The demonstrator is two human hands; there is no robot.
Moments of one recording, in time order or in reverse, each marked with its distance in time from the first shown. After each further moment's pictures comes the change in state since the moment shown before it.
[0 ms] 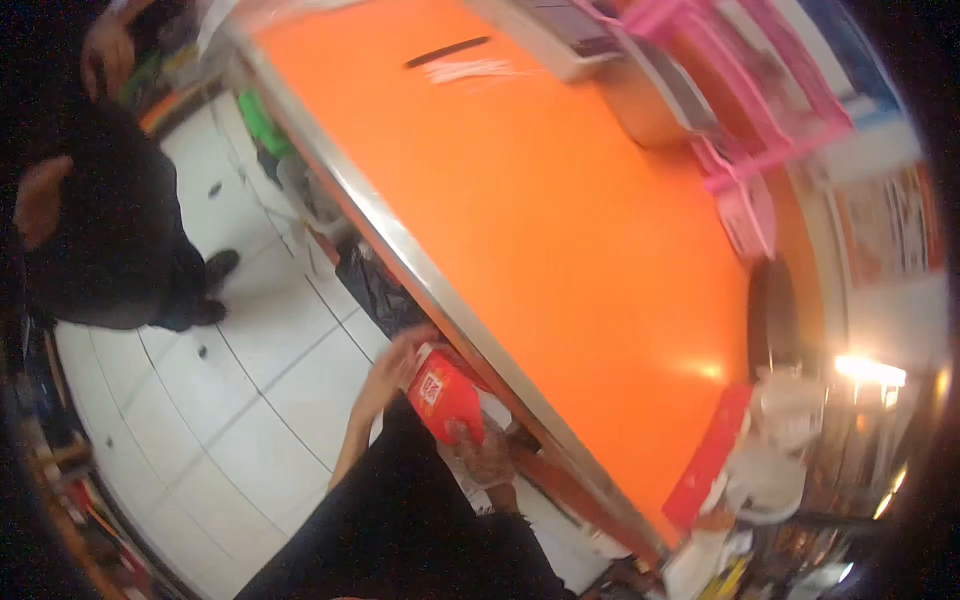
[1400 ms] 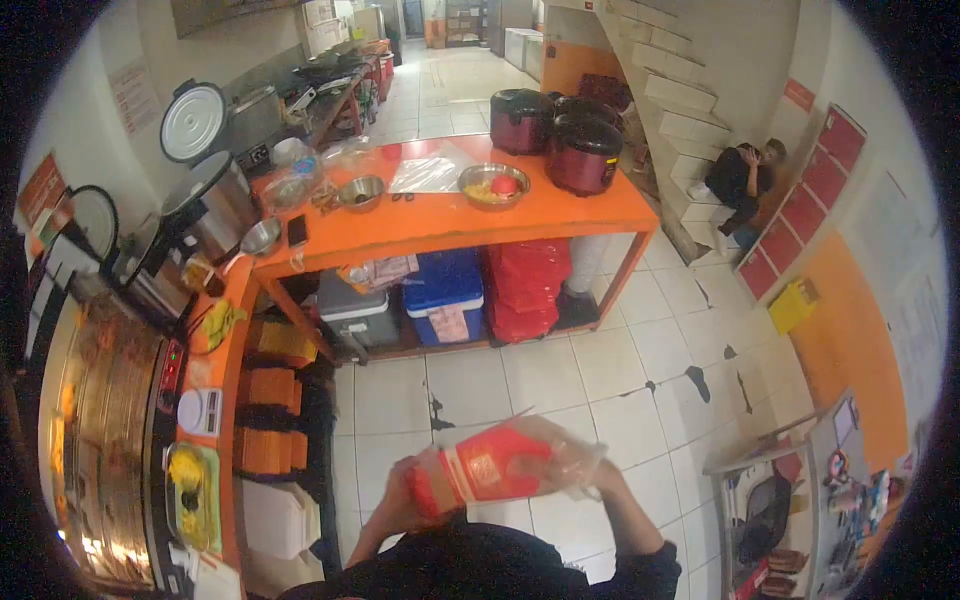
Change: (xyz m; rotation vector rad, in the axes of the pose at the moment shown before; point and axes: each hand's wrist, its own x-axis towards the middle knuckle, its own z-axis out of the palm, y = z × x) left_hand -0.931 -0.022 0.725 0.299 -2.539 0.388; right_hand -1.184 0.373 -0.095 0.411 1.781 0.128
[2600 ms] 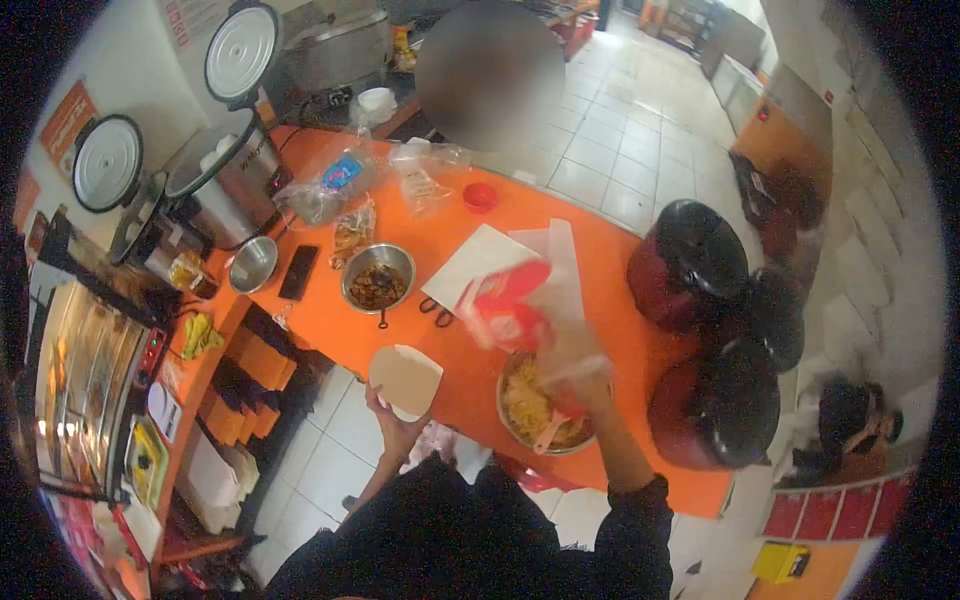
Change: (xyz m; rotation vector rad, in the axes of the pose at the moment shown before) left_hand 0.630 -0.213 -0.023 -0.050 1.188 -0.255; right_hand 0.720 0.201 -0.361 -0.725 0.013 -0.233
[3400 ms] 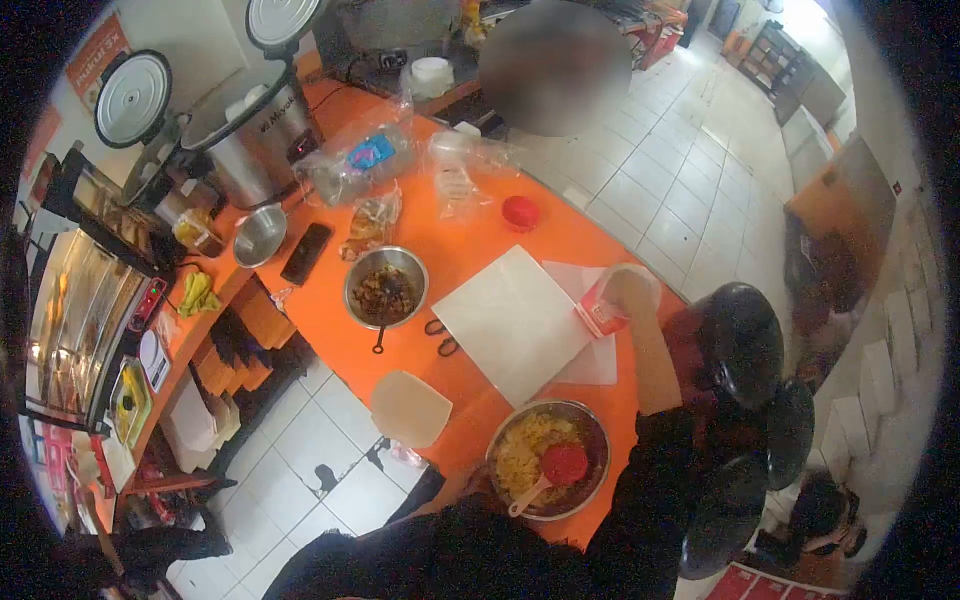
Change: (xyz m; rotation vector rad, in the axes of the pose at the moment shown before) left_hand -0.121 -0.033 0.136 -0.528 -0.600 -0.941; right_hand 0.260 0.243 0.112 -0.595 -0.247 -0.111
